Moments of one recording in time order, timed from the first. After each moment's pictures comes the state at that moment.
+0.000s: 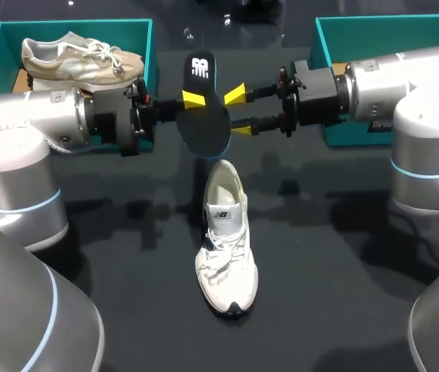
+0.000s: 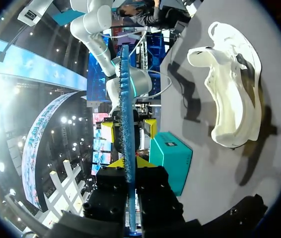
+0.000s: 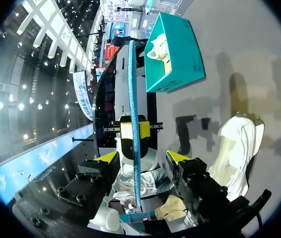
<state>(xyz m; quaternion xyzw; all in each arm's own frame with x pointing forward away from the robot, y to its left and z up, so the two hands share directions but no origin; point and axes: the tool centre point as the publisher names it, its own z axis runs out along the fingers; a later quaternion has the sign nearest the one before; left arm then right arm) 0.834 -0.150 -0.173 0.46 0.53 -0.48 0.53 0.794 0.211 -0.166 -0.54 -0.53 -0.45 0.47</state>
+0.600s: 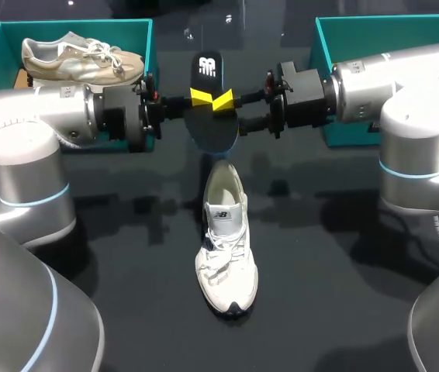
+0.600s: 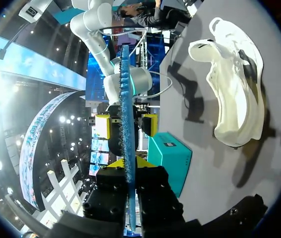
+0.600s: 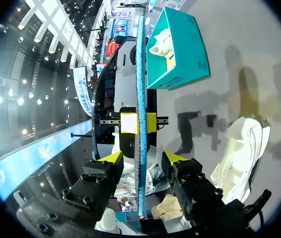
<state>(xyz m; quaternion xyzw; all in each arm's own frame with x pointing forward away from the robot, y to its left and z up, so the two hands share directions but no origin) 0.843 -0.163 -0.177 0.46 0.53 -0.48 0.52 0.788 0.231 -0.168 -0.53 -0.55 -0.45 0.47</state>
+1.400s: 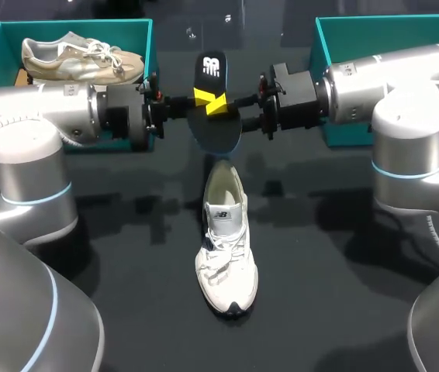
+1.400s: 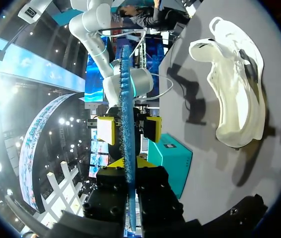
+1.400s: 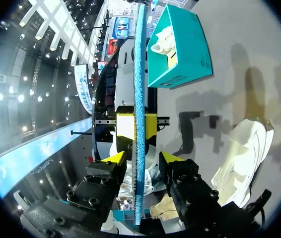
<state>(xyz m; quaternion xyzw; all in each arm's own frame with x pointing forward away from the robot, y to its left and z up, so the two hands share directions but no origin) 0.841 -0.168 -0.177 0.47 0.53 -0.48 0.52 0.788 0.241 -0.173 -0.52 -0.56 -0.45 0.47</state>
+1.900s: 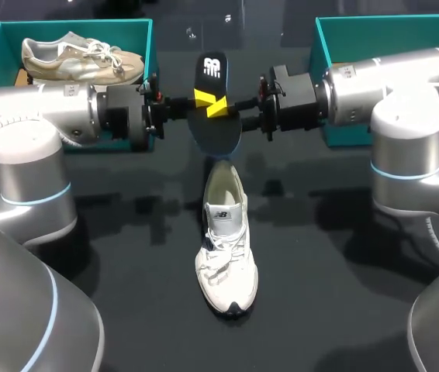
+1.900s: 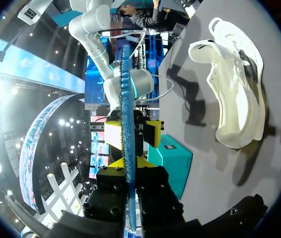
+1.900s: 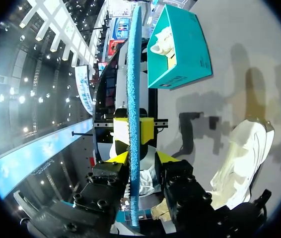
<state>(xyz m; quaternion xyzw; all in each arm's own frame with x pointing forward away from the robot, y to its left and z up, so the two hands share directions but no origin) 0.839 -0.168 -0.177 0.47 0.53 -0.48 0.52 0.790 0.241 -0.177 -0.52 -0.55 -0.45 0.47</state>
